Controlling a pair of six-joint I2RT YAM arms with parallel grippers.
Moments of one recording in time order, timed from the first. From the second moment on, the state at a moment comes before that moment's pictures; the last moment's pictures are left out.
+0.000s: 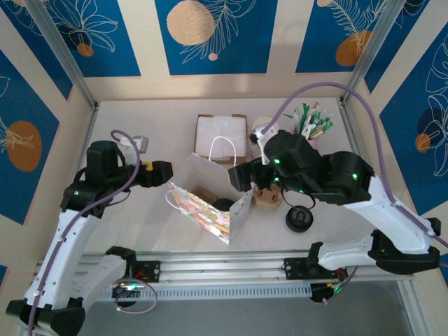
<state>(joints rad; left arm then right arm) -0.23 0.85 1.03 -0.78 0.50 -0.31 1.12 1.19 1.76 -1.23 0.33 0.51</state>
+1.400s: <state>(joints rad) -0.23 0.72 0.98 -0.78 0.27 -0.42 0.03 1.44 1.52 -0.96 -0.02 0.52</state>
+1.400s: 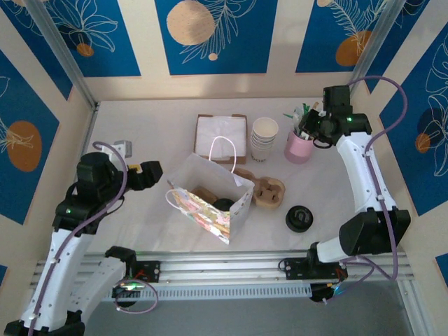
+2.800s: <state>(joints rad) -0.23 0.75 0.97 -0.78 0.30 -0.40 0.09 1.35 1.60 -0.97 0.05 0.37</state>
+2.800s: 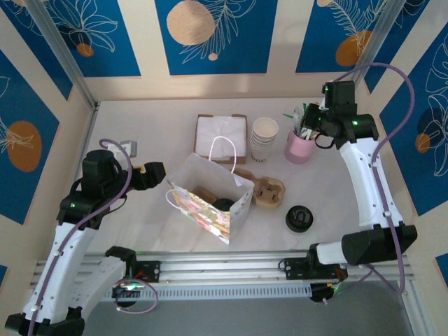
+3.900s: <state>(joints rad) -0.24 0.93 1.06 -0.85 0.55 -0.28 0.13 0.78 1.55 -0.88 -0.50 0.43</state>
